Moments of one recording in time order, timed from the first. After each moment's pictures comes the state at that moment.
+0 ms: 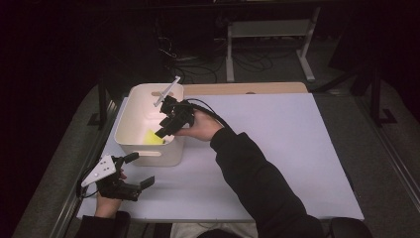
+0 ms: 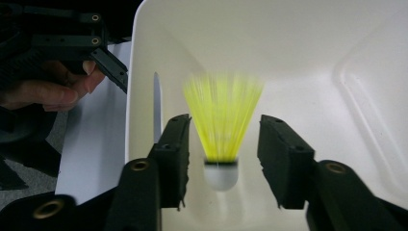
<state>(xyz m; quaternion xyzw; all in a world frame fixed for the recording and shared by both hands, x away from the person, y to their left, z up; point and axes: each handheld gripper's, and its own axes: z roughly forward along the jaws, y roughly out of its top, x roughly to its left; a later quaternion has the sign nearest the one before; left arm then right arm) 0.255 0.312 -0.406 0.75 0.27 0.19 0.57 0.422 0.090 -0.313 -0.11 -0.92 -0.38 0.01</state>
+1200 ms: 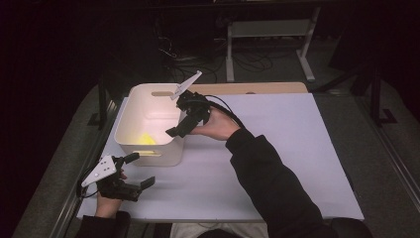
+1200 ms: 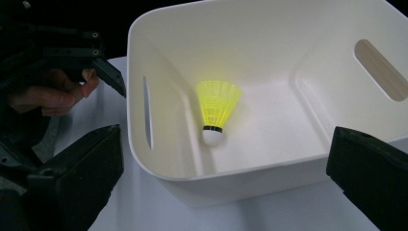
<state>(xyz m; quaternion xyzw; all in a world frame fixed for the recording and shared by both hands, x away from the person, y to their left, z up) 0.255 0.312 -0.406 0.75 0.27 0.19 0.57 0.411 0.044 -0.294 -0.13 -0.90 -0.42 -0.03</state>
